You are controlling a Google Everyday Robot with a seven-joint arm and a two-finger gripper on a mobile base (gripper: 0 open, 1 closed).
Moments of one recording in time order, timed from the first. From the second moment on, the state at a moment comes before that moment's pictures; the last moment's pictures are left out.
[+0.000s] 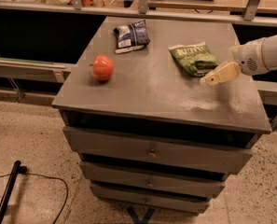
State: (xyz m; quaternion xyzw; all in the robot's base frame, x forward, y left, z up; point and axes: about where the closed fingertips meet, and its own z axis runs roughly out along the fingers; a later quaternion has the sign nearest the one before) arm 0.643 -0.255 0.858 -0.38 0.81 0.16 0.41
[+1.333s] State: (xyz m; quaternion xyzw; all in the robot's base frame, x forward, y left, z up) arm 0.666 -0.273 0.829 -0.33 0.83 0.13 0.42
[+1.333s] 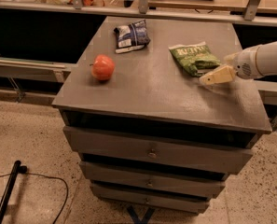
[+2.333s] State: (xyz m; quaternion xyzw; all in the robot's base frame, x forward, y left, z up) arm 0.662 -0.269 0.823 -0.33 0.84 0.14 0.41
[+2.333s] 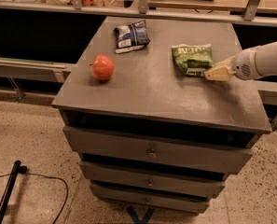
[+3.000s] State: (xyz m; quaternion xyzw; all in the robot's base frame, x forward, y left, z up) arm 0.658 -0.241 0.878 -0.37 0.79 0.19 0.46
